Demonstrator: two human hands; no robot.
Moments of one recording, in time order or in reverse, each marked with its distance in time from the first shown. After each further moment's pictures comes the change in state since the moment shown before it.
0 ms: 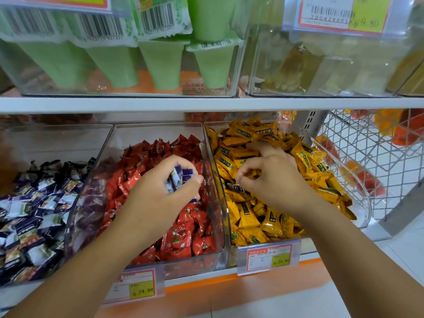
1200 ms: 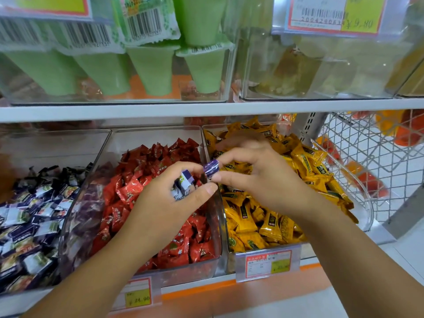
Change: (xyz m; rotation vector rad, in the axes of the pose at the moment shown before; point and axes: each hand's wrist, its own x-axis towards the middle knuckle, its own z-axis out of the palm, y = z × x) left_hand 0.002 0.003 0.011 -0.002 -0.003 0.031; right_hand 0.005 -0.016 -0.011 0.382 0.007 -0.237
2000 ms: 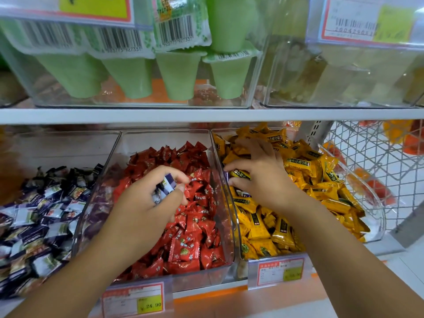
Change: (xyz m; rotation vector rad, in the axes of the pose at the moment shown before) left_hand -0.004 -0.020 -0.033 0.038 0.036 -0.040; right_hand 0.025 0.035 0.026 -0.461 0.007 0.032
